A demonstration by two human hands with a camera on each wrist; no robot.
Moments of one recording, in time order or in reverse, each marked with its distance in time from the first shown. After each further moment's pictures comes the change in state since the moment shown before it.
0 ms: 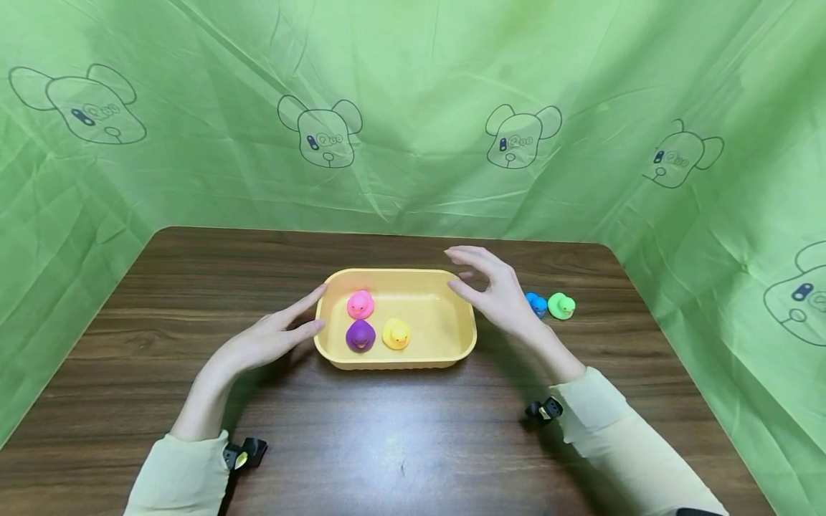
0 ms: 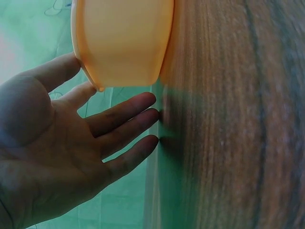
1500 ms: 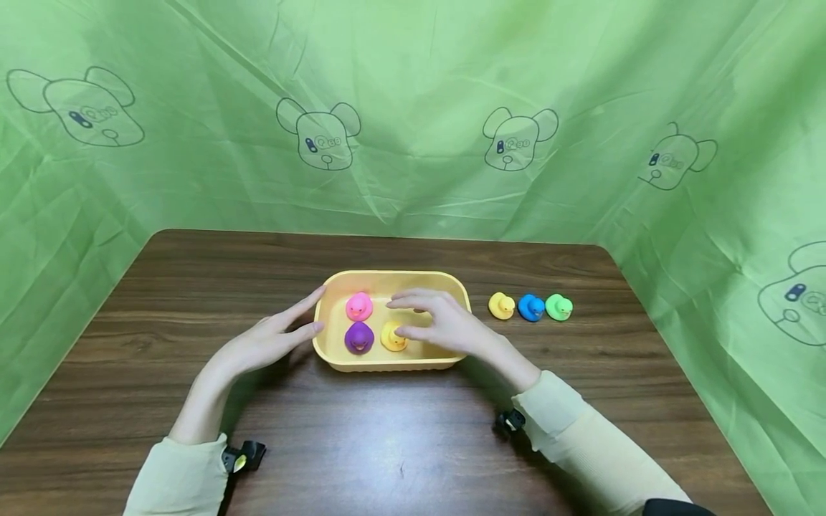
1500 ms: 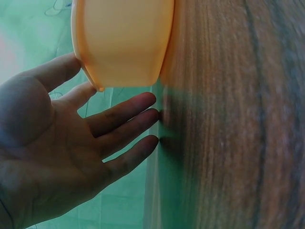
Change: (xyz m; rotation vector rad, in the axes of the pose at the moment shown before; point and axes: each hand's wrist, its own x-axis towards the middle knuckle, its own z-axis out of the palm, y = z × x) left_hand 0.000 0.001 0.001 0.010 0.005 0.005; right_hand -0.003 -0.019 0.060 -0.213 -0.433 -0.028
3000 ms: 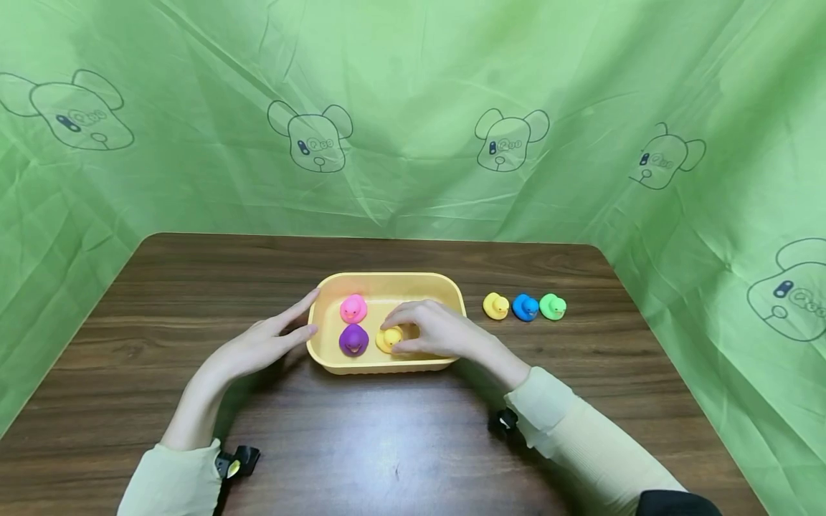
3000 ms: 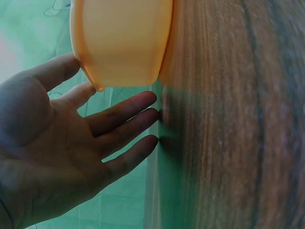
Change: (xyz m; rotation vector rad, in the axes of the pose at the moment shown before) left_hand -0.001 -0.002 0.001 0.023 -0.012 -0.010; right_hand 0.006 0.002 0.005 -0.182 -0.181 -0.106
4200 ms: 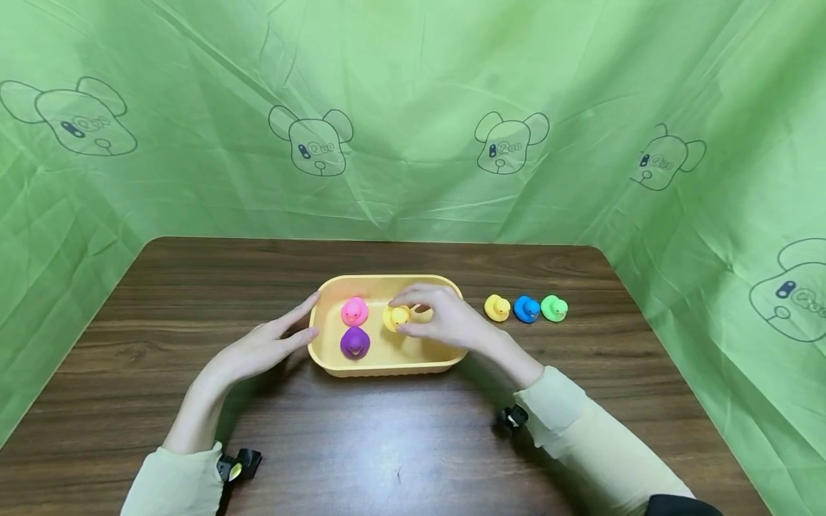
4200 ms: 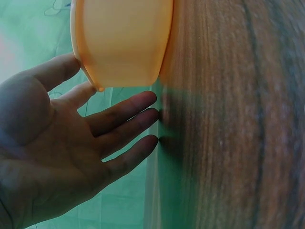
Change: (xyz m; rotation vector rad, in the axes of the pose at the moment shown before) left_hand 0.001 0.000 0.000 -0.012 0.000 0.001; right_hand -0.006 -0.003 -0.021 0.215 0.228 0.091
